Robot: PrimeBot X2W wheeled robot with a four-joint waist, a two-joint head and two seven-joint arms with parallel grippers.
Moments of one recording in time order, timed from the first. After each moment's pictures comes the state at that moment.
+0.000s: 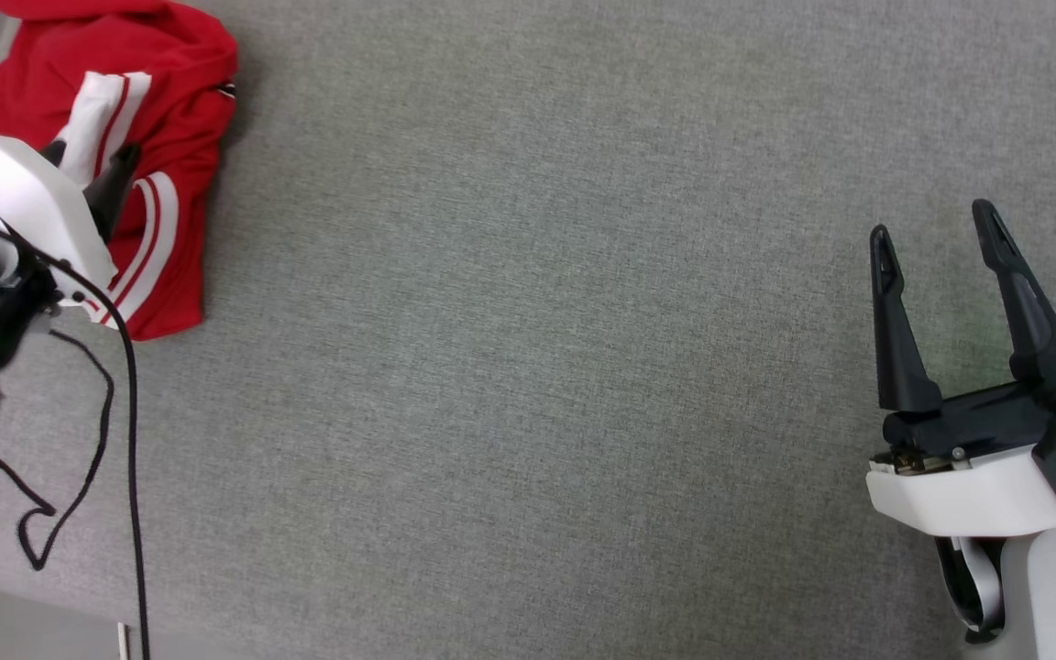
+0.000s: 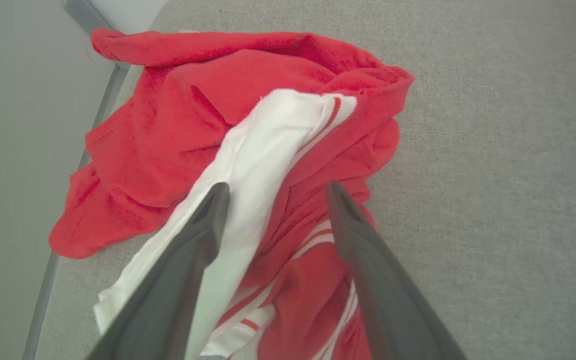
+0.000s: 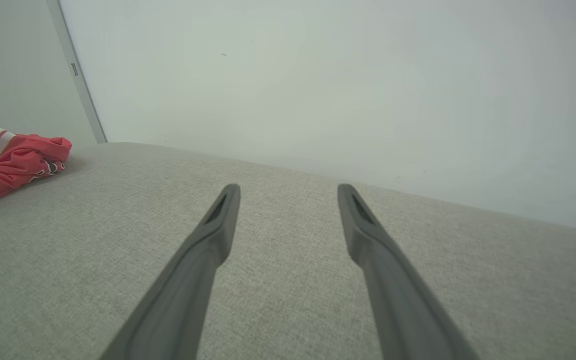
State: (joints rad) left arm -0.84 0.58 -0.29 0.59 -0.69 -0.13 0.34; right arm -0.21 -0.07 0.02 -0.15 -0.05 0.13 -0.26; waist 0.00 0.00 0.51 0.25
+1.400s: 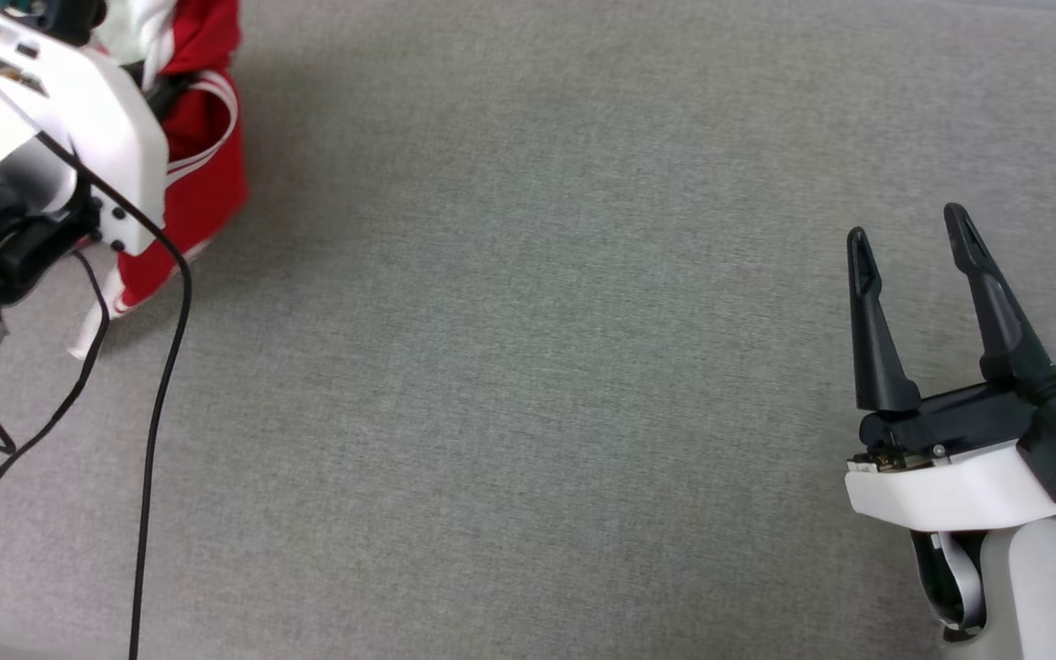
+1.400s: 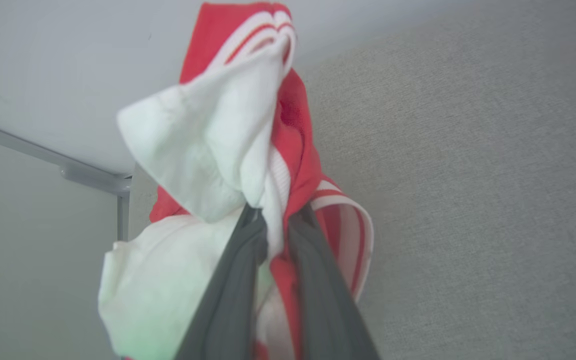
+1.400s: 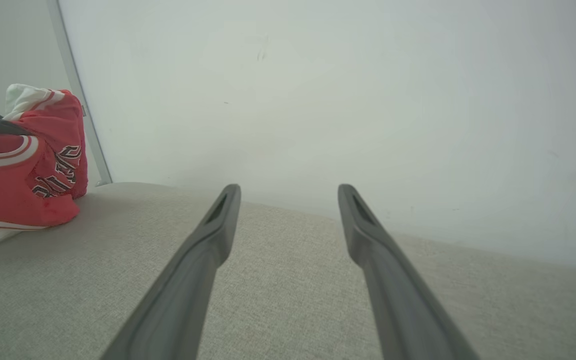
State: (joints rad) left arm -1.08 0.74 -0.75 0.42 -0.79 -0.13 0.39; right arm -0.22 -0.05 0.04 -0.12 0.02 0.13 -0.26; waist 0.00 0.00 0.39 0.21
